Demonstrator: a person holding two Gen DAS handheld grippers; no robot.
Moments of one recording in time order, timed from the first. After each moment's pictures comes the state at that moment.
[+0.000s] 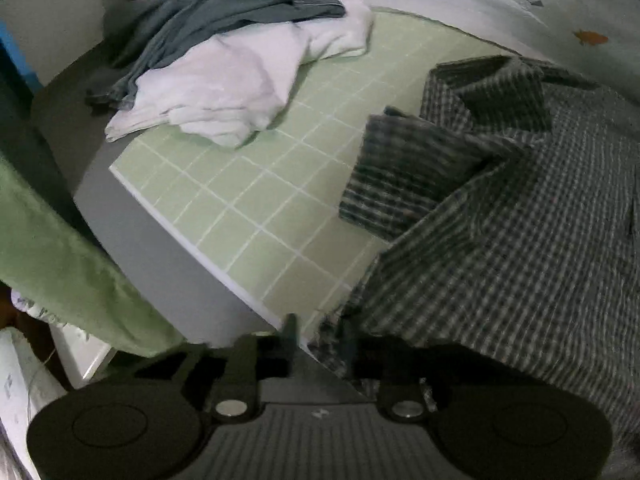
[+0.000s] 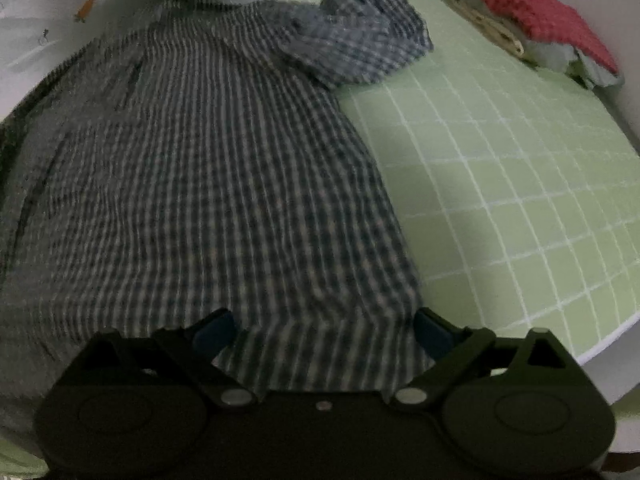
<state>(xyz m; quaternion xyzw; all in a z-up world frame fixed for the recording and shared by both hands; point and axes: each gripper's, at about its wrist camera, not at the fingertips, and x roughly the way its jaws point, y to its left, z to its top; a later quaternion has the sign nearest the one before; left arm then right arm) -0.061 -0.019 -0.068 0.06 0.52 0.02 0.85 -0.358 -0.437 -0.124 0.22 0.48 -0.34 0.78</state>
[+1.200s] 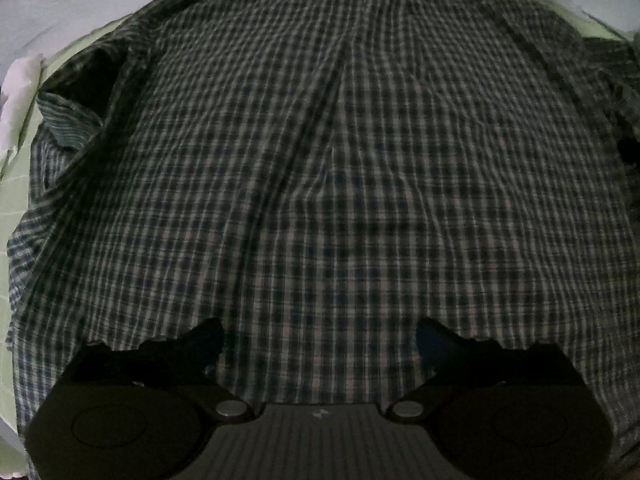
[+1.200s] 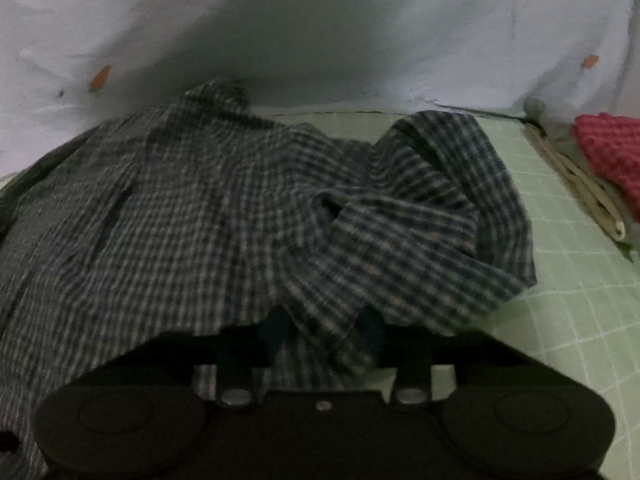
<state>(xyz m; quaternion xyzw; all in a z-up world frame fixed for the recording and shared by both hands) -0.070 -0.292 -0.131 0.23 0.58 -0.20 0.76 -0.250 -0.575 -0.135 0.15 0.36 -0.28 0.88</state>
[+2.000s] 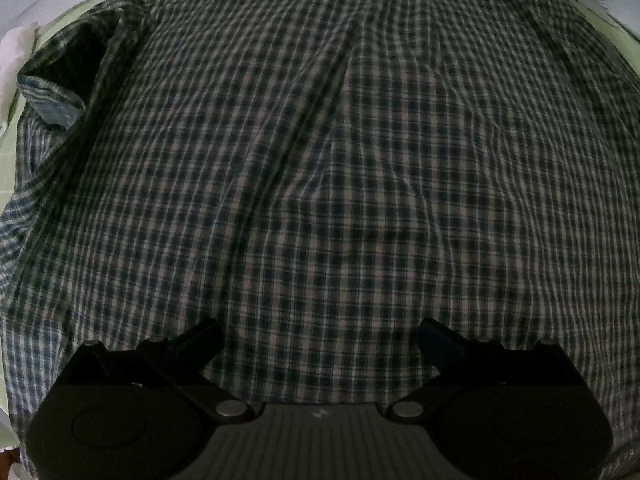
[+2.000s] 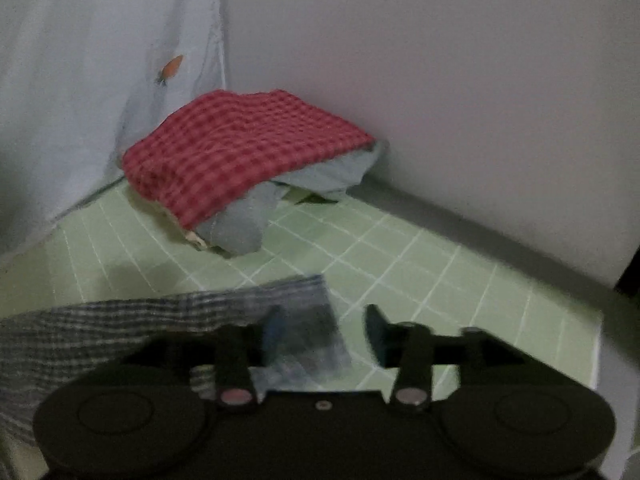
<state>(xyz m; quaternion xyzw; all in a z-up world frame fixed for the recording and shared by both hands) -0.033 -0.315 -0.137 0.20 0.63 -0.17 0.73 -0.462 -0.704 -0.117 0.26 0.23 -0.63 0.69</state>
